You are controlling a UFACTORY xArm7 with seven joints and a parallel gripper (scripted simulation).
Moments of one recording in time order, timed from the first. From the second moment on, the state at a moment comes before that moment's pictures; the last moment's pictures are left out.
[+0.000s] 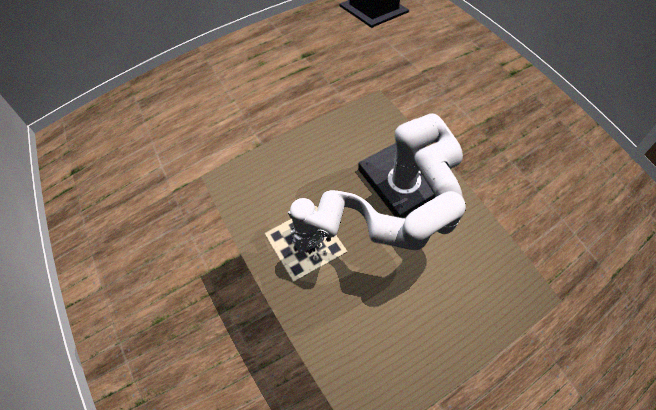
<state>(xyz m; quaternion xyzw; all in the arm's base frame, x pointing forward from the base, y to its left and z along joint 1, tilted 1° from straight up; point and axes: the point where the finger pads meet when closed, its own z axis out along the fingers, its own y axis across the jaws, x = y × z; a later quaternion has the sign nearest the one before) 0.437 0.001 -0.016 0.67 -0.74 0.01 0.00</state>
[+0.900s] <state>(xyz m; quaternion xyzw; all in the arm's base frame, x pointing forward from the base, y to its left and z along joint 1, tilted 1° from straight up) 0.437 0.001 -0.016 0.67 -0.74 0.01 0.00</state>
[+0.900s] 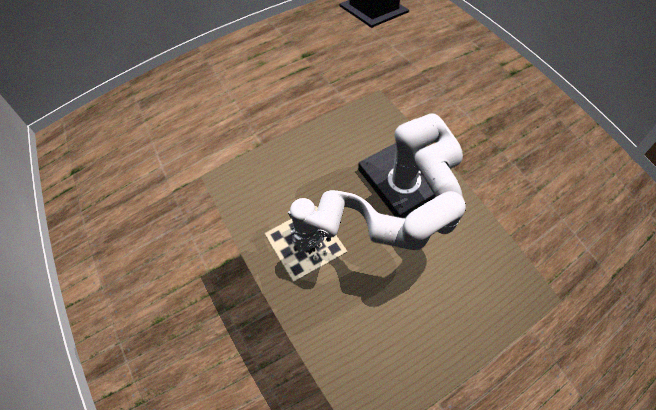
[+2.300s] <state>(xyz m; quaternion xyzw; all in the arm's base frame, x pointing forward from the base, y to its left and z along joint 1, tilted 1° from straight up) 0.437 0.001 0.027 0.67 -0.74 0.01 0.00</state>
